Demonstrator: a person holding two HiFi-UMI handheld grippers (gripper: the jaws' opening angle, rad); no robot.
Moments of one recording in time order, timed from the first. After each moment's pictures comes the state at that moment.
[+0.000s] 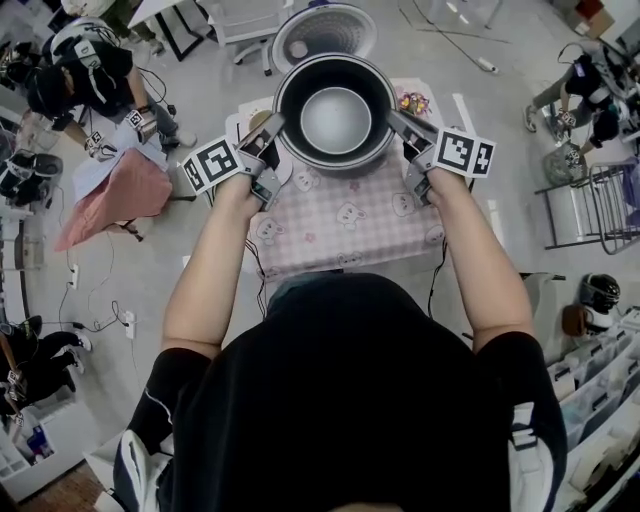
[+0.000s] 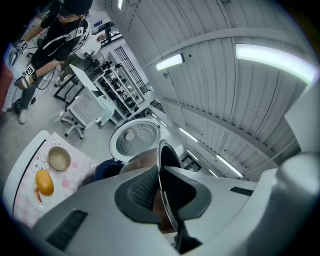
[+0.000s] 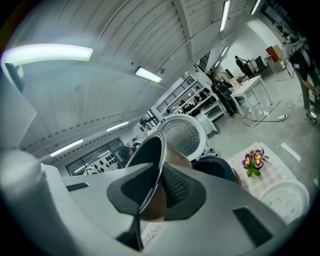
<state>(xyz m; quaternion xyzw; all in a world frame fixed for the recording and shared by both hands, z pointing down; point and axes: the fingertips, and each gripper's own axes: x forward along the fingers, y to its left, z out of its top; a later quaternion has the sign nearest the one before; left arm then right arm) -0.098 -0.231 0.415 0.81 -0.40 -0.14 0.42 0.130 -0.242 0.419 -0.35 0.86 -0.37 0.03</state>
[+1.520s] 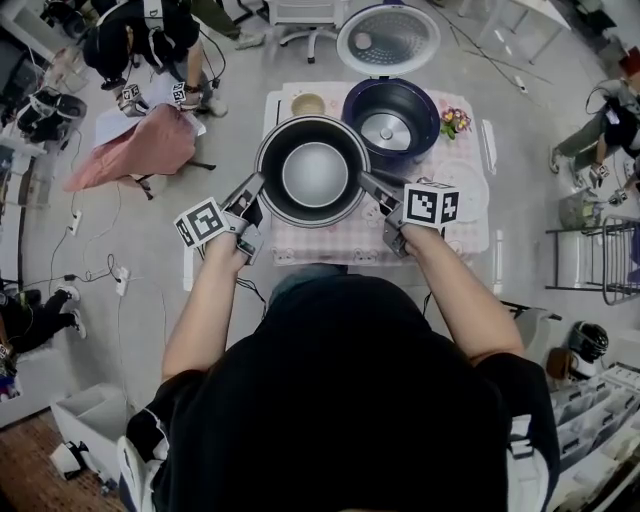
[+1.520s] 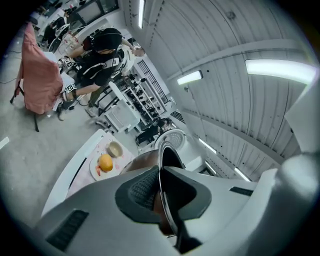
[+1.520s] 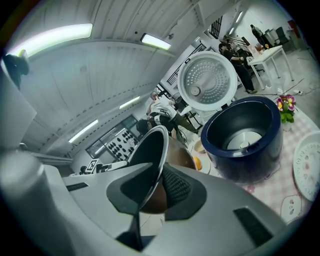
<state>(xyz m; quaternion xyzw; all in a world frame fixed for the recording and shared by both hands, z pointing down) -0.239 -0.057 0.495 0.72 -0.49 -0.17 0.45 -0.017 -0.107 0.507 -0.22 0.88 -0.41 -0.07</state>
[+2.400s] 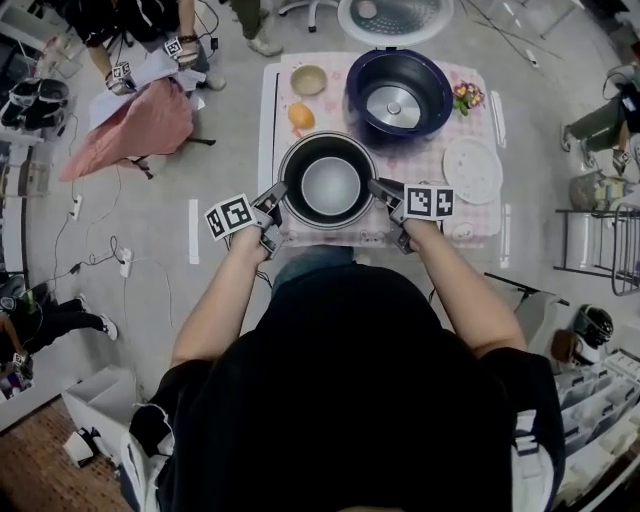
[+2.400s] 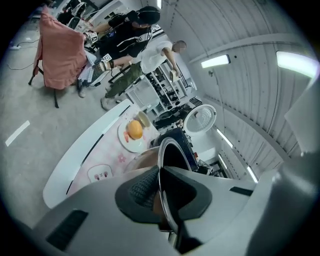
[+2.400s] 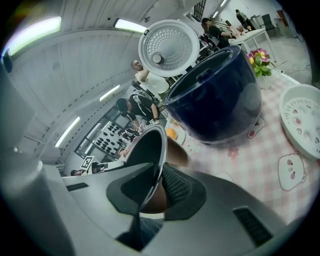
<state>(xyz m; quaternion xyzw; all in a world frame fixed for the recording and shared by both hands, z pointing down) -0.214 -0.041 0.651 0.66 -0.49 -0.10 0.56 0.005 -0.091 0.650 -0.24 0.82 -0.50 -0.15</state>
